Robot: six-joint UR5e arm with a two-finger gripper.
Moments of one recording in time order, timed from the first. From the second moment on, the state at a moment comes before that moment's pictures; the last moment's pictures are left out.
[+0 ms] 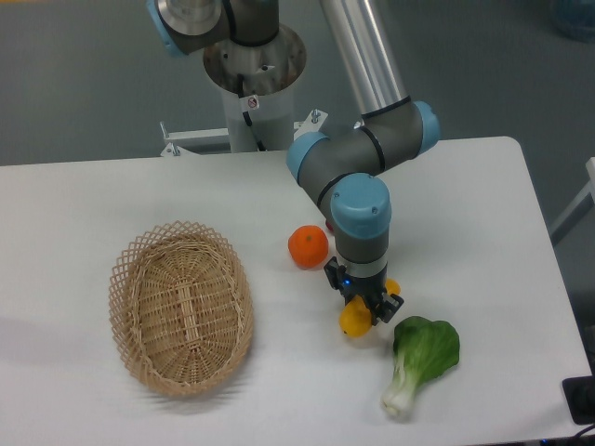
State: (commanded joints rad) arm 2.50 -2.03 -1.72 -0.73 1.59 1.21
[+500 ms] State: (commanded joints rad) arm 2.64 -1.93 -1.56 -1.05 1.52 1.33
